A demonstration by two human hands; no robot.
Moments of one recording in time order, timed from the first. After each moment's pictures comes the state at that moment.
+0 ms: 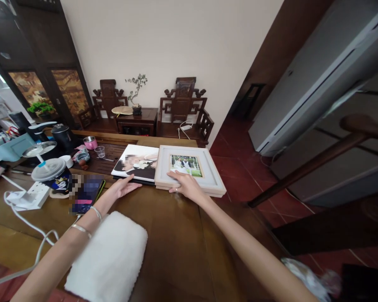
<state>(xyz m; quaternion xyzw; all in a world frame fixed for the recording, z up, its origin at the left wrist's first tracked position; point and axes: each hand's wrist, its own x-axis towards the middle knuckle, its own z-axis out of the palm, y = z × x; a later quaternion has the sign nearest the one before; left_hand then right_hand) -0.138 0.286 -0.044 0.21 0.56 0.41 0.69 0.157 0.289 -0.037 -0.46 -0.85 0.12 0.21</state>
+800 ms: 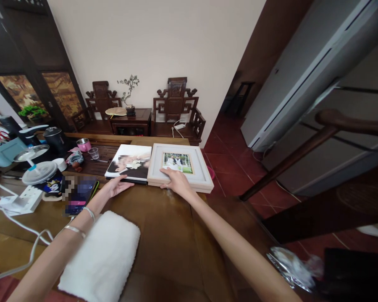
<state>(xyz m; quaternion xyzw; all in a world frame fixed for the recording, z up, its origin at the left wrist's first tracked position) -0.132 0.285 -0.029 0.19 0.60 0.41 0.66 0.150 0.293 -0.035 -0.54 -0.81 0.11 0.20</state>
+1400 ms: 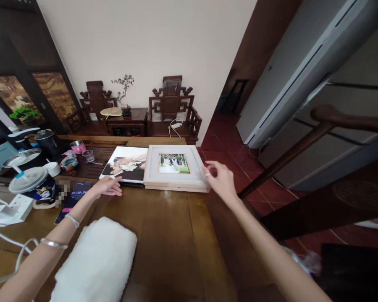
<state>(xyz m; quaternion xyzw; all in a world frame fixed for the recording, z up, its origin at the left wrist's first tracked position) -0.140 0.275 0.011 0.44 0.70 0.25 0.52 0.268 0.276 -0.027 -0.62 -0.63 0.08 0.46</state>
